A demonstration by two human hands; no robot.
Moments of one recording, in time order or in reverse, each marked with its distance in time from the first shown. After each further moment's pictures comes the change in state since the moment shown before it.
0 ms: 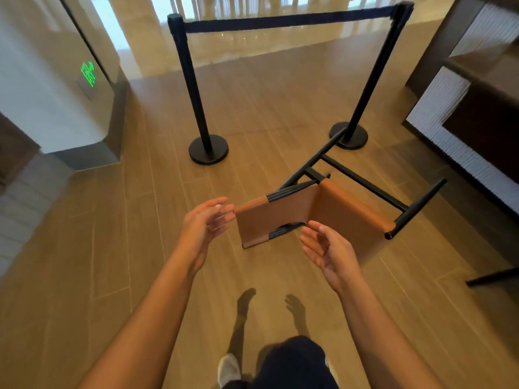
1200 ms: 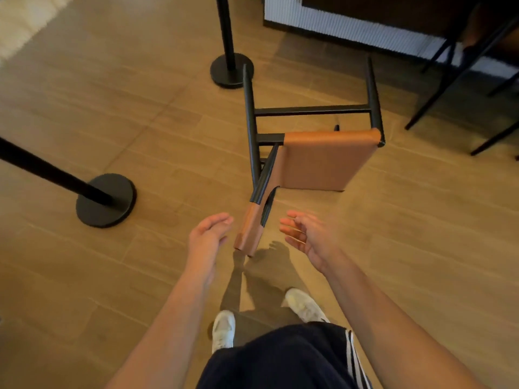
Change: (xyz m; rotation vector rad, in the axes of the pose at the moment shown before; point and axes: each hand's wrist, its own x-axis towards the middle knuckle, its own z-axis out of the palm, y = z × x) left_hand 0.359 -0.001 -0.031 0.488 -0.484 -0.326; right_hand 0.212 0.054 0.199 0.380 0.553 0.063
